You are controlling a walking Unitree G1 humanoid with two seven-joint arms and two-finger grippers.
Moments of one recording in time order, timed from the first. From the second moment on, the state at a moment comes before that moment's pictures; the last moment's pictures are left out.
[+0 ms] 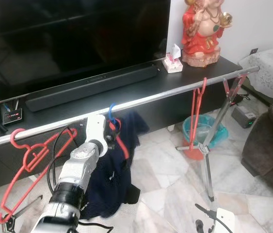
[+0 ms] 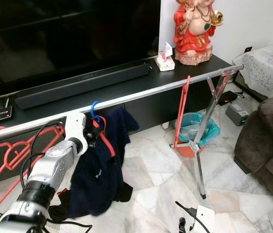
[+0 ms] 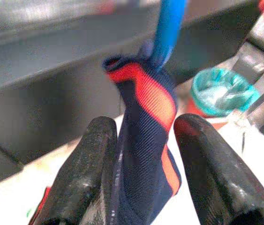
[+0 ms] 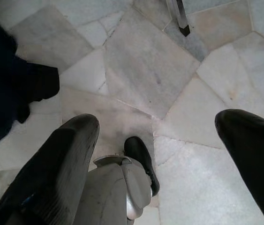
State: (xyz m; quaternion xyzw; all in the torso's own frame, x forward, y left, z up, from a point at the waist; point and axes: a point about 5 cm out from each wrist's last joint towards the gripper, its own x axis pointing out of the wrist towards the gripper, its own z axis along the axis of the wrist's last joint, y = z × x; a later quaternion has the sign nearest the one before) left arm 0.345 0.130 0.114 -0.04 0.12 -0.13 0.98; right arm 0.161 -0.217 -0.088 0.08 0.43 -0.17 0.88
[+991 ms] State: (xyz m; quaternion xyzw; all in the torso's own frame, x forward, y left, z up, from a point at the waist) left arm 0.254 0.209 0.049 -0.02 0.17 -0.10 0.98; right arm 0.164 -0.221 -0.086 0.08 0.43 -0.17 0.88
